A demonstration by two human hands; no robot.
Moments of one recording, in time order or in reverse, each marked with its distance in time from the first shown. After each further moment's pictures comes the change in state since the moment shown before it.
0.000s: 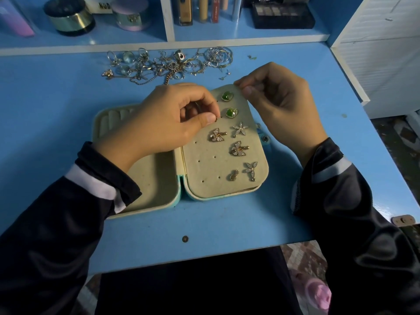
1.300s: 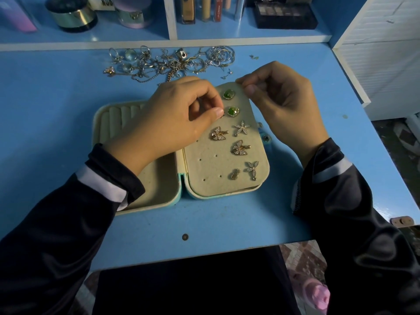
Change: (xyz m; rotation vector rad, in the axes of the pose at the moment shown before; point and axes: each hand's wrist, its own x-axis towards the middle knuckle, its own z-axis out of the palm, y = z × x) left_hand 0.001 0.001 0.009 0.154 0.159 0.056; right_hand -0.001 -0.002 0.000 0.012 0.011 -0.014
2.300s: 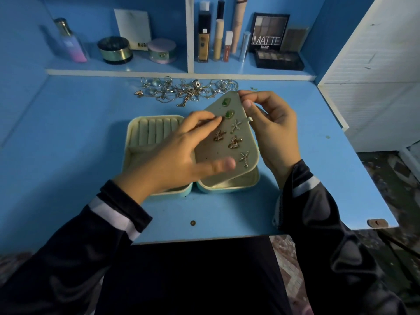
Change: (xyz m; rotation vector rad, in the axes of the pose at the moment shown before) left_hand -0.057 0.023 -0.010 -0.078 -0.154 -0.095; right_hand -0.016 -0.032 0.024 0.392 0.192 0.132
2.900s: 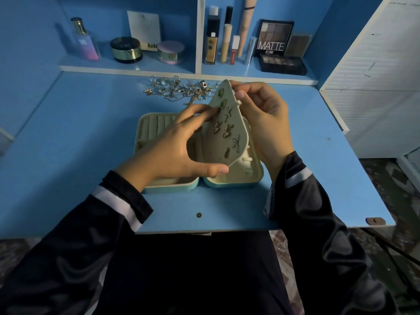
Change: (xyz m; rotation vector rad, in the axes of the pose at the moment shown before) left_hand -0.009 -0.012 -0.012 -0.092 0.042 0.029; right_hand 0.002 -0.006 0.027 0.057 -0.071 -0.008
